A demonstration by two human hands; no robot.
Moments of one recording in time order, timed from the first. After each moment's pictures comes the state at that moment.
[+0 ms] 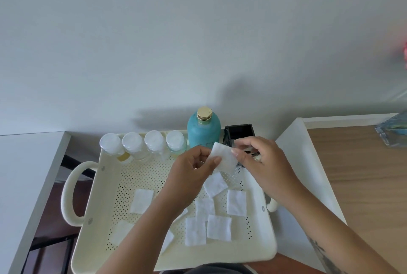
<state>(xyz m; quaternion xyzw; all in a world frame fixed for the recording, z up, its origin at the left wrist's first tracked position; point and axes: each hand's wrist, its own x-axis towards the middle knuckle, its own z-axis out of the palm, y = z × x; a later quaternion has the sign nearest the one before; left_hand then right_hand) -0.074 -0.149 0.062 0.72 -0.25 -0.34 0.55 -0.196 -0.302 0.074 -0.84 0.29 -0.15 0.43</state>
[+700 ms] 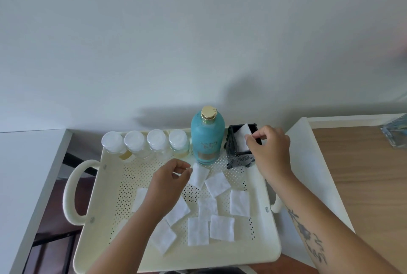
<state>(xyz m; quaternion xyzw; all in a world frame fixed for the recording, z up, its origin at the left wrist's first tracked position) -0.046 -0.109 0.007 0.85 -0.18 -0.27 0.42 -0.165 -0.323 0.039 -0.79 0.45 -0.20 0.35</state>
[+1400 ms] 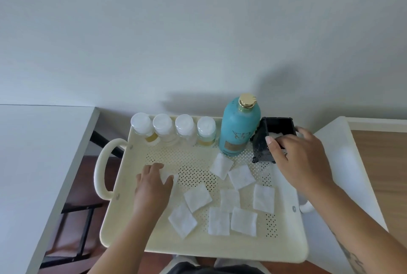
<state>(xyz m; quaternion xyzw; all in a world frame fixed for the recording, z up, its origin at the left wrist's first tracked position) -0.028 -0.025 -0.050 0.95 -0.09 -0.16 0.25 -0.176 -0.317 0.031 -0.95 0.30 -0.07 0.10</state>
